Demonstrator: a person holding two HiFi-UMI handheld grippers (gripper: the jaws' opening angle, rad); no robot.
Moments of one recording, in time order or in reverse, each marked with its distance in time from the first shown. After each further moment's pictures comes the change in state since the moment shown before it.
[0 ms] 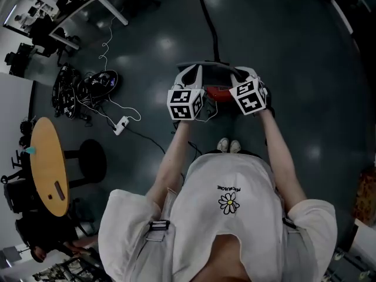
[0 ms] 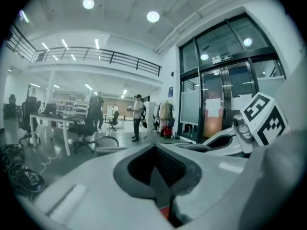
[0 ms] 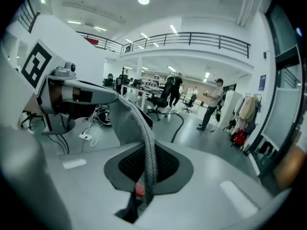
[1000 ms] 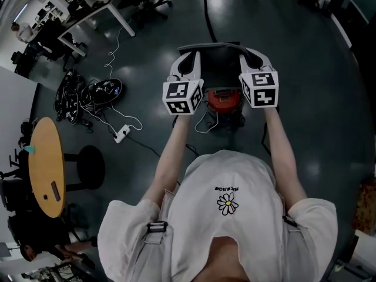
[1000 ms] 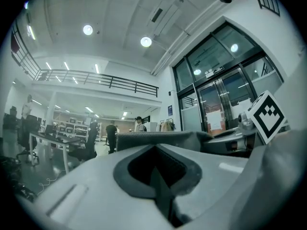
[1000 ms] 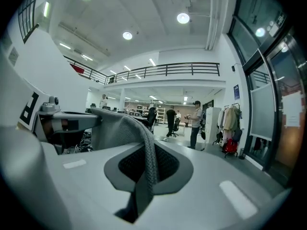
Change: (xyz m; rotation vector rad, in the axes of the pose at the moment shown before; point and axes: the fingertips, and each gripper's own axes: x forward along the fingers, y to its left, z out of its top) left arm -0.030 -0.004 0.112 0.096 -0.272 0.033; right arm -0.078 -0.057 0.112 0.164 -0.391 -0.179
